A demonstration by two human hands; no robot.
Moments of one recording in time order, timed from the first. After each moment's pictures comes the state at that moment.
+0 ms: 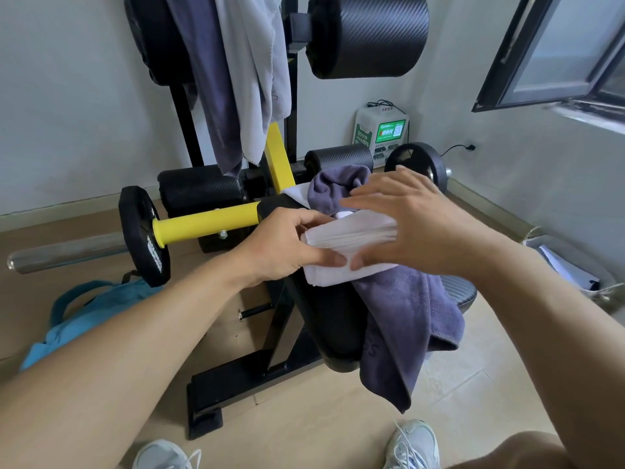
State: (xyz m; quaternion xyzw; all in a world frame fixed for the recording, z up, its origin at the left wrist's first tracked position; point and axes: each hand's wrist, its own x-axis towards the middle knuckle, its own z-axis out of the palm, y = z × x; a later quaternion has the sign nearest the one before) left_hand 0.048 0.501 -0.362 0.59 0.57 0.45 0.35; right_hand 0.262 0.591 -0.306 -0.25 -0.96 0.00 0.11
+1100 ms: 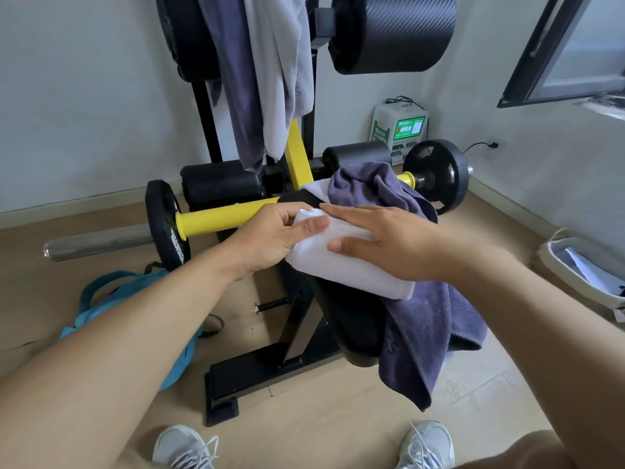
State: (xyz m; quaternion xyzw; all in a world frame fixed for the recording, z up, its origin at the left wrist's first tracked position) left_hand 0.010 0.485 -0.367 0.56 0.57 0.48 0.37; right_hand 0.218 0.560 -0.312 -0.30 -0.94 0.19 0.03
